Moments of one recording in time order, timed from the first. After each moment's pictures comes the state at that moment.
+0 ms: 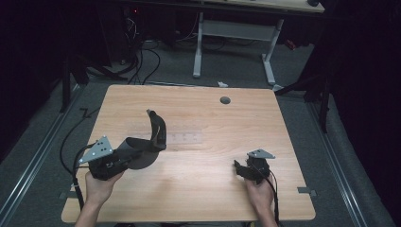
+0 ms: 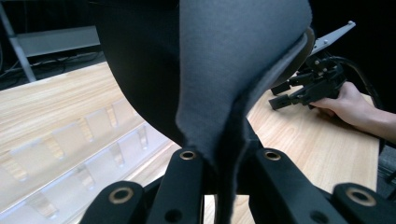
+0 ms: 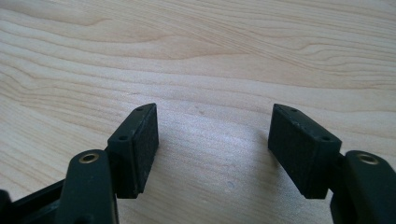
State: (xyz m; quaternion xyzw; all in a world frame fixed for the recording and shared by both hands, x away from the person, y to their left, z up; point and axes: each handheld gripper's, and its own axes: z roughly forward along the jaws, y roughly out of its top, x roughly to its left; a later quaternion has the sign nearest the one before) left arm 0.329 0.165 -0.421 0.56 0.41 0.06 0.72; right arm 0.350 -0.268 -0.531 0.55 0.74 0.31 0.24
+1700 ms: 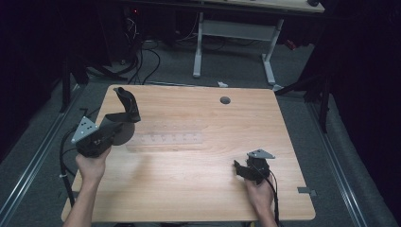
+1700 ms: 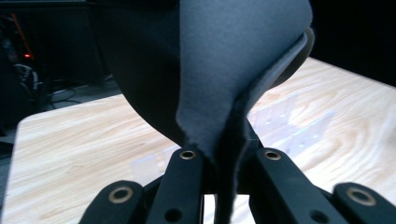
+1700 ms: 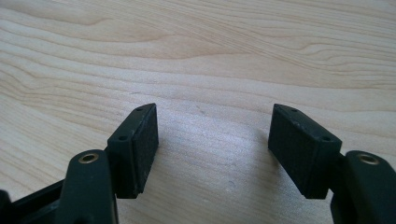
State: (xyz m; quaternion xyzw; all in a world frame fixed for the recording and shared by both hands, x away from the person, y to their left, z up) left arm 0.398 0.200 -0.426 0.49 0.48 0.21 0.70; right arm 0.350 -0.268 -0.531 0.55 0.74 0.31 0.24
